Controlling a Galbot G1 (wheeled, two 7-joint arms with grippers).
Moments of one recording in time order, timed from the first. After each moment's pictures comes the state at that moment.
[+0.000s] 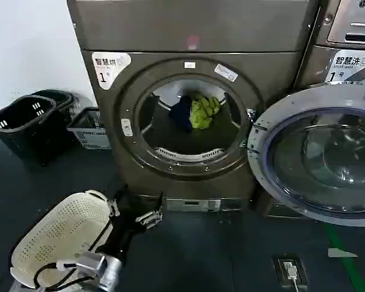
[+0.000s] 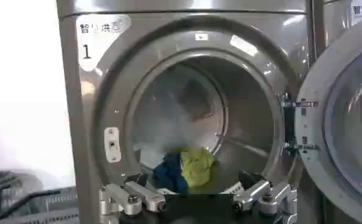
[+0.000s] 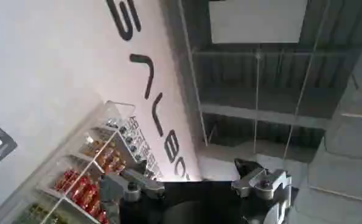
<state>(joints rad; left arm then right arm) 1.56 -1.53 -0.42 -2.44 0.13 0.37 0.14 -1.55 0.93 2.40 1.82 0.28 -0.04 -0.34</state>
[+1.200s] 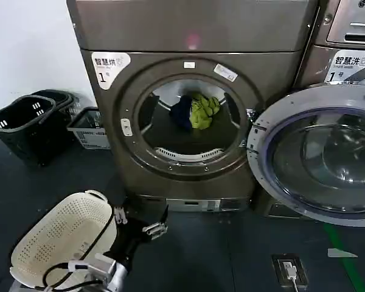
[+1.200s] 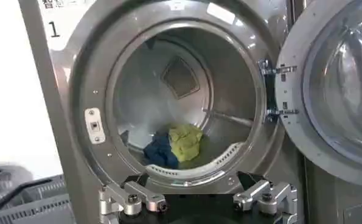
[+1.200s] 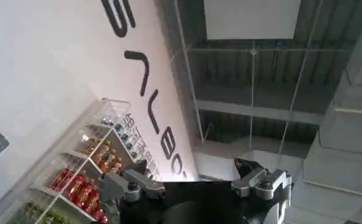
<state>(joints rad) 1.58 -1.51 -0.40 -2.44 0.23 0.43 0.20 -1.55 0.93 2.42 1.82 0.29 -0.05 -0.33</state>
